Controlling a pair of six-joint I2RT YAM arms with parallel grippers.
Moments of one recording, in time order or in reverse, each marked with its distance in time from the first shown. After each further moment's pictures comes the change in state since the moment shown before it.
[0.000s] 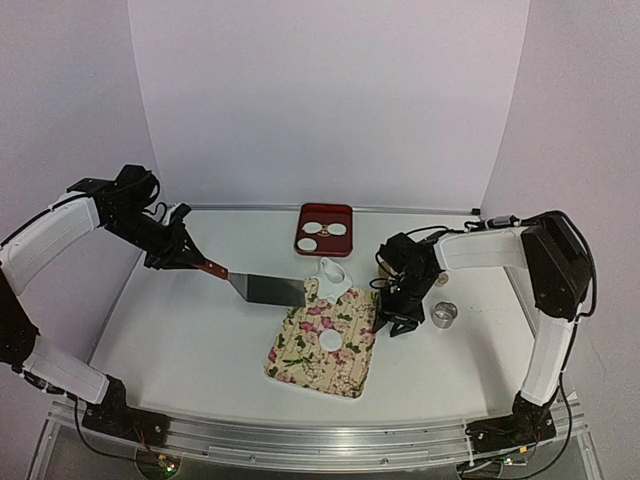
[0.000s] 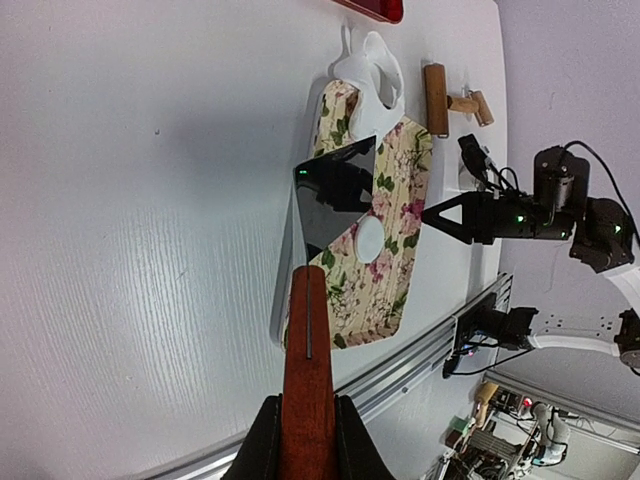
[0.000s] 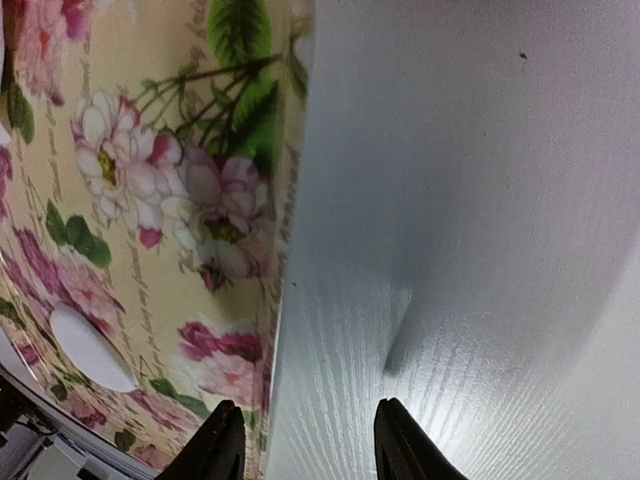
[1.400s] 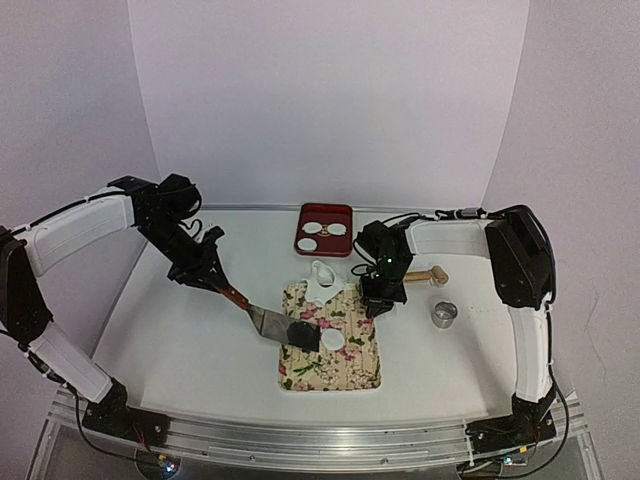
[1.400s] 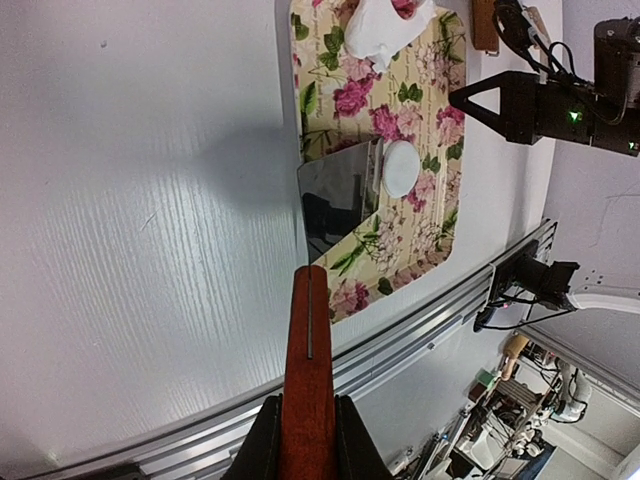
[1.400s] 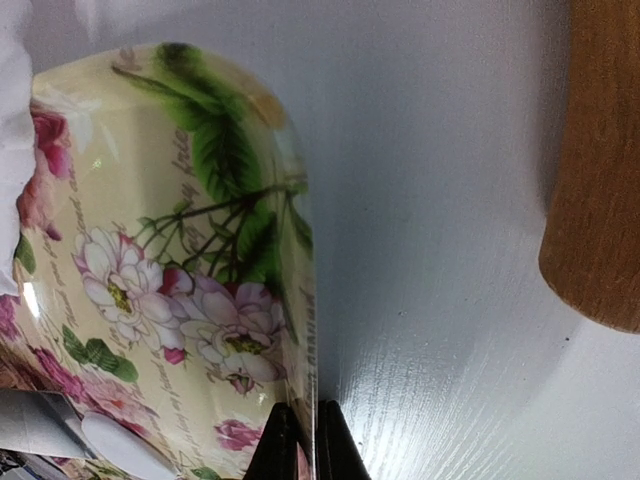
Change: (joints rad) left arm -0.206 0.148 0.061 -0.093 -0.080 -0.045; right arm 0.013 0.246 0.348 -0.131 0.126 -0.120
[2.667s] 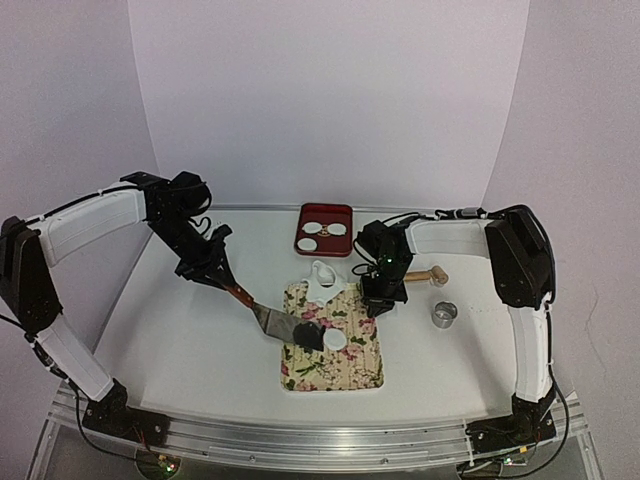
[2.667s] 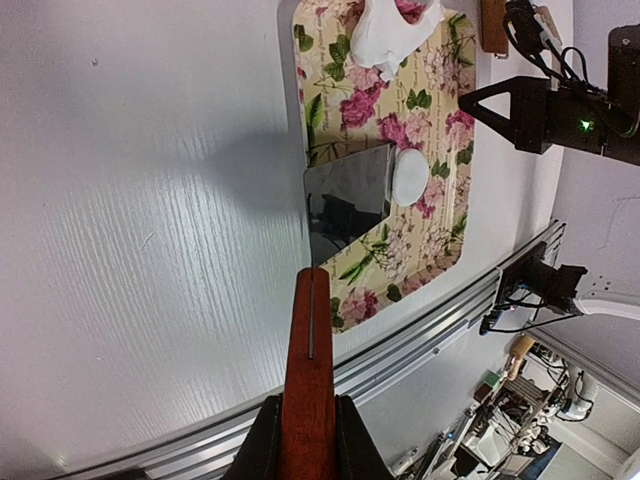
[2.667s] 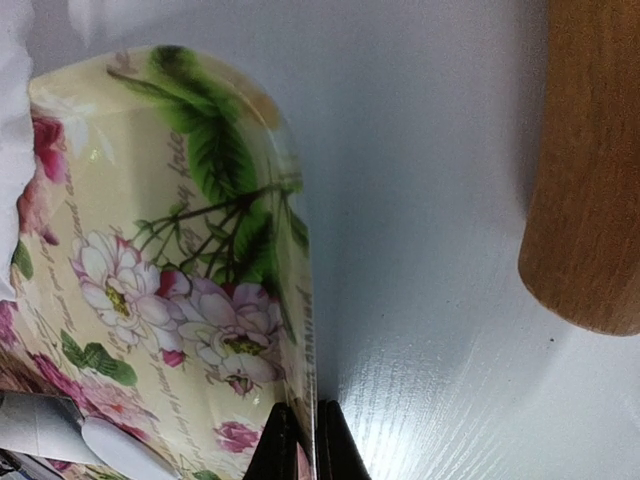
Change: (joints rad) left arm -0.023 0.081 0.068 -0.007 -0.019 0.011; right arm 0.000 0.003 0.006 -0.009 0.015 0.000
